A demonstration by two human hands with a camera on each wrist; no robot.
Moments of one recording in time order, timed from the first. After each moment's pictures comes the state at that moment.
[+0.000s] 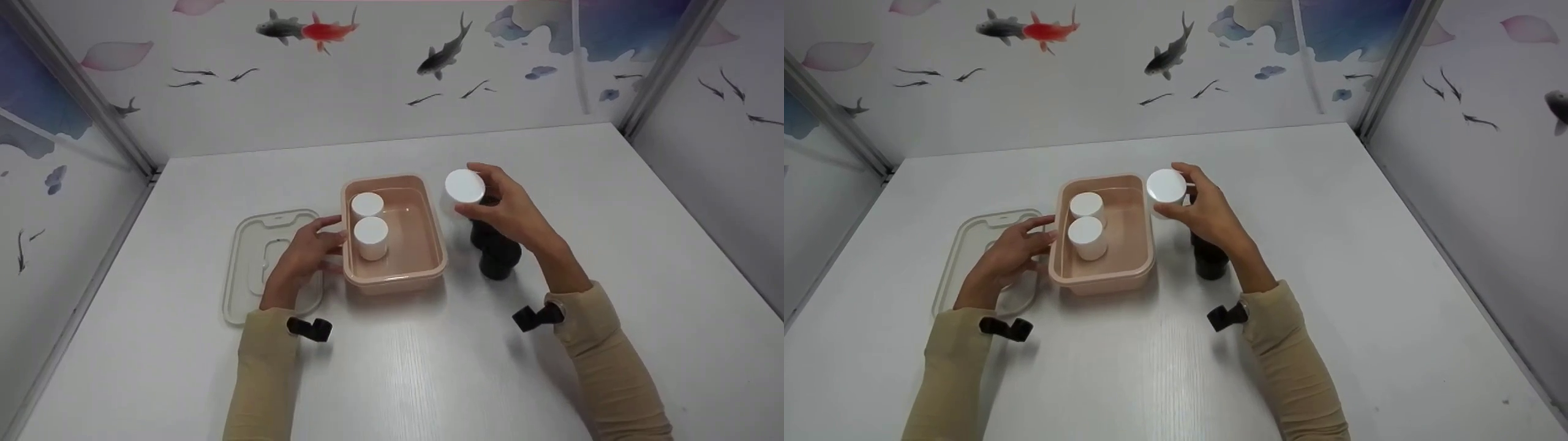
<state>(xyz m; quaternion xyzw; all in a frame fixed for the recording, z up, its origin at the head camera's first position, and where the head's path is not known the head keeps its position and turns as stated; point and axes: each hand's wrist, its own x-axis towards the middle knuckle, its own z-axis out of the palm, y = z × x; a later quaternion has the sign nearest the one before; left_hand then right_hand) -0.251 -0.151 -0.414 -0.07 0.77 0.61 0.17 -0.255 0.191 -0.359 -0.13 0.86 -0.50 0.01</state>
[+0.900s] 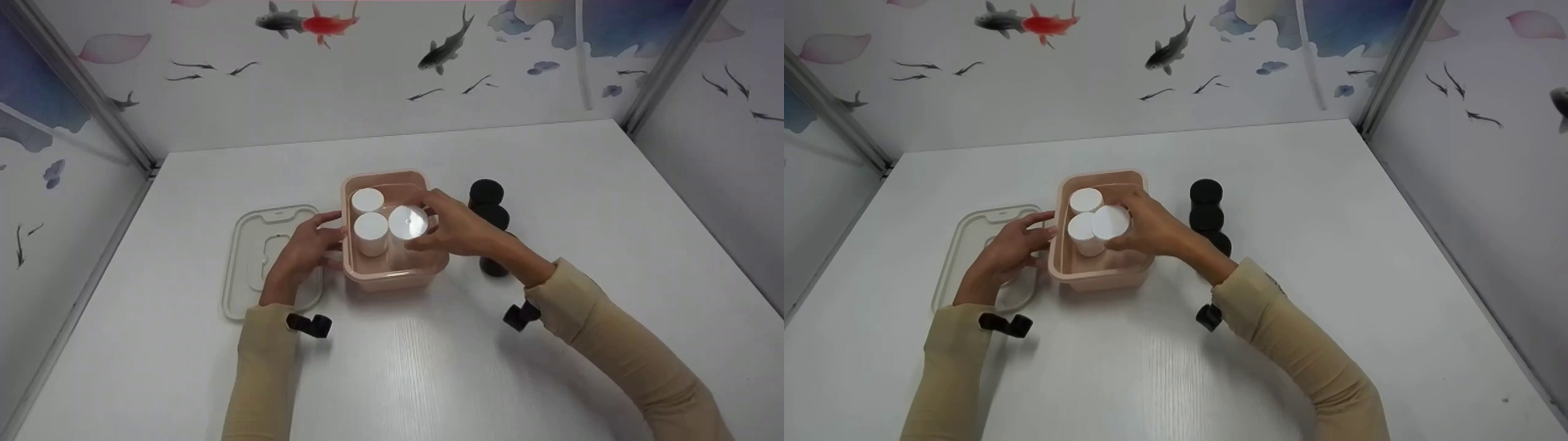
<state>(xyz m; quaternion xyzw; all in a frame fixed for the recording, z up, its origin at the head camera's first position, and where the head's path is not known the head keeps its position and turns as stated) -0.250 -0.150 -0.414 -0.07 0.77 0.61 0.17 -0.244 0.124 -0.358 -0.26 0.87 -0.40 0.11</state>
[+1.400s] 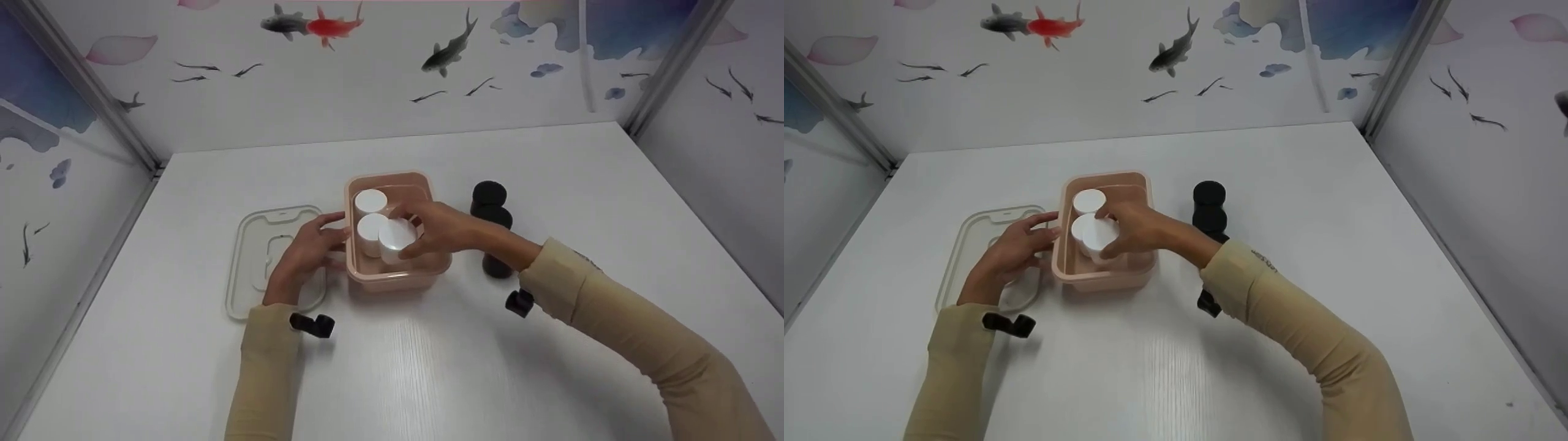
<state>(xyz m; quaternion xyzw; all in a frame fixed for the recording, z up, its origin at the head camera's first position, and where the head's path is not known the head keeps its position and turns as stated) -0.250 -0.153 -0.415 -0.07 0.76 0.62 0.17 -0.253 0.103 -0.350 -0.31 0.88 -0.32 0.18</state>
